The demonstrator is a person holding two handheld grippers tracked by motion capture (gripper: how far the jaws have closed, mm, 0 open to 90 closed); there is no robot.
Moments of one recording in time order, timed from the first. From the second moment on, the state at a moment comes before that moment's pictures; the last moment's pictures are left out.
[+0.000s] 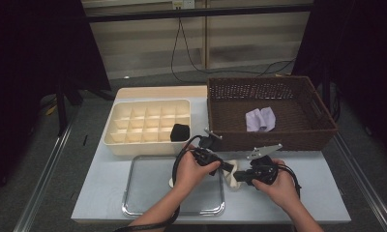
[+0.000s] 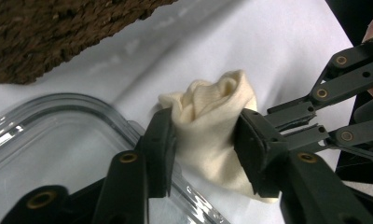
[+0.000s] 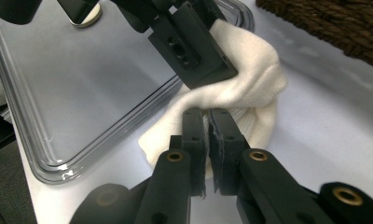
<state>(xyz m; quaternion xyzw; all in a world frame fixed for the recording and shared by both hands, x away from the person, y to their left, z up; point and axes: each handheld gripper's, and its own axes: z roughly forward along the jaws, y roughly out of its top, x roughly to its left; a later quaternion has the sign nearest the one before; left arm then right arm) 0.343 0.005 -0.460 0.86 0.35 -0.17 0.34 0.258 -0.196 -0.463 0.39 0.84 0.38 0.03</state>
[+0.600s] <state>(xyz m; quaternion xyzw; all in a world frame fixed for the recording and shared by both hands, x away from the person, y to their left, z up) 0.334 -0.009 -0.464 0.87 0.33 -0.15 0.34 0.257 -0.197 -0.471 0.39 0.84 0.36 0.02</state>
